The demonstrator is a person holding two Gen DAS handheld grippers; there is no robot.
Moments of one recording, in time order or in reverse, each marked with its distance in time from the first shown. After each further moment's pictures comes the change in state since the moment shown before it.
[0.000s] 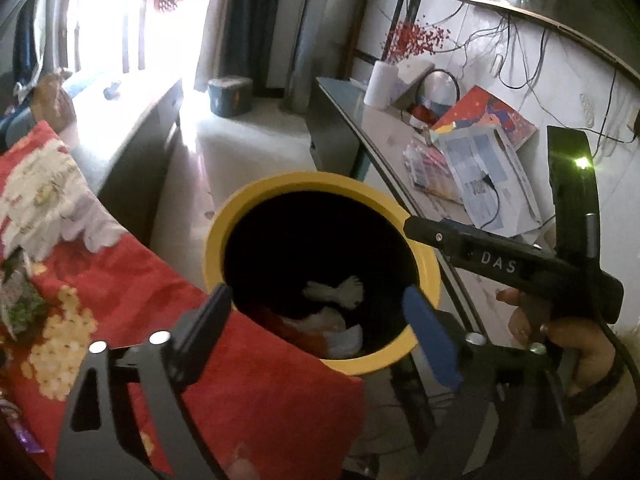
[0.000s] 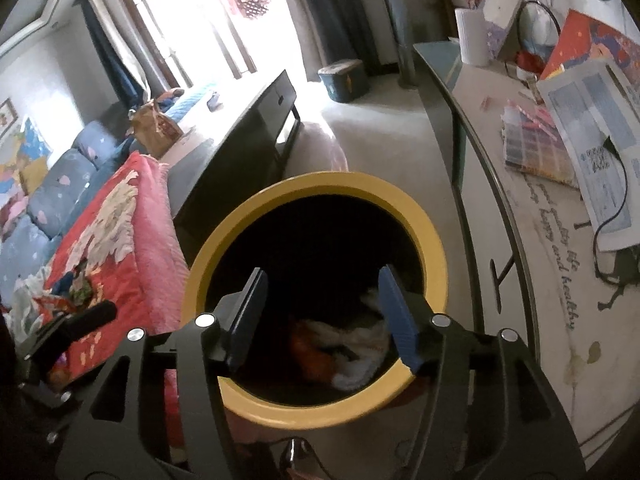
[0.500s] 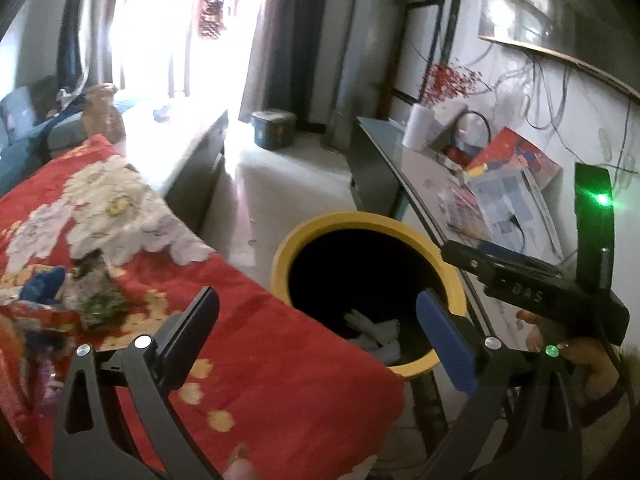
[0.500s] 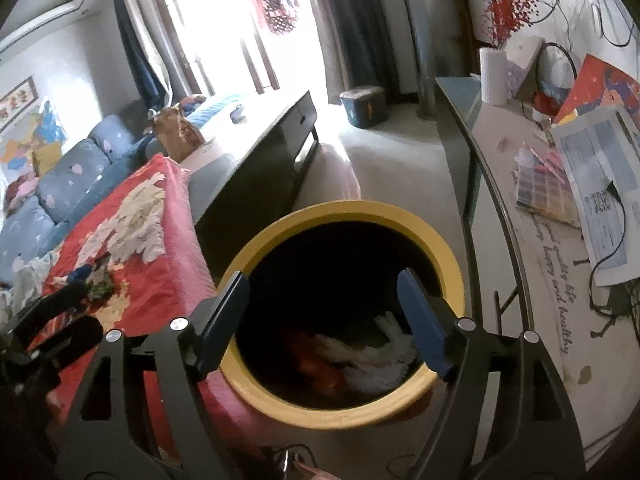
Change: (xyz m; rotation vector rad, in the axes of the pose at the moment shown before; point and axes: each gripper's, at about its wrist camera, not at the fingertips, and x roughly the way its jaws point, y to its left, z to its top) left arm -0.062 0.029 -0.002 -0.072 -0.133 0.136; right arm -0.025 0.030 0.003 -0.091 -0.082 0.026
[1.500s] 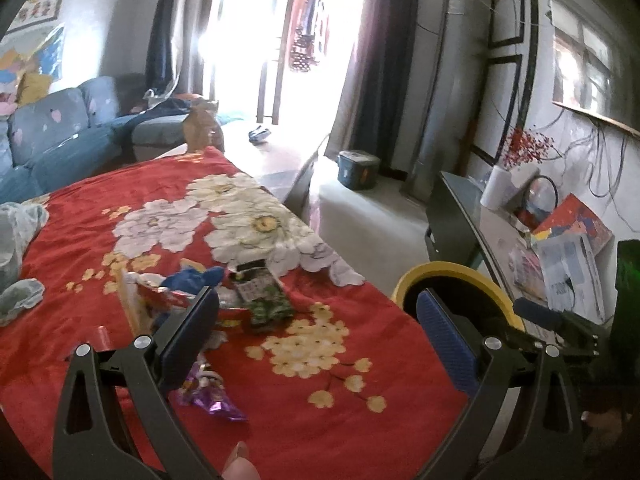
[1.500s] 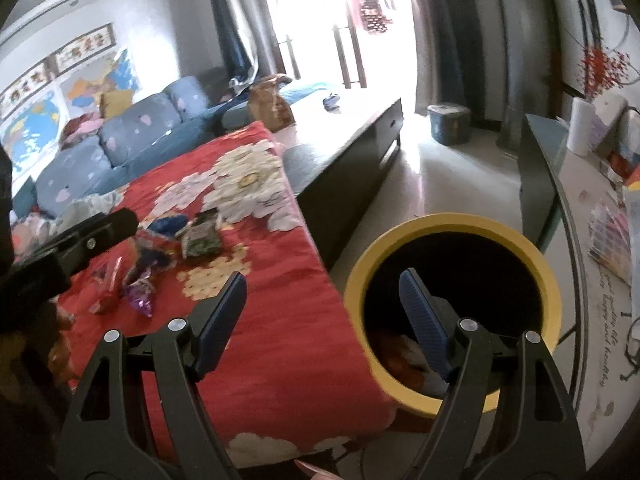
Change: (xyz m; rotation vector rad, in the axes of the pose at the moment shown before) left arm -0.083 0.095 -0.009 -0.165 -0.151 0.237; right arm -0.021 0.118 -0.021 -0.242 0.017 0.203
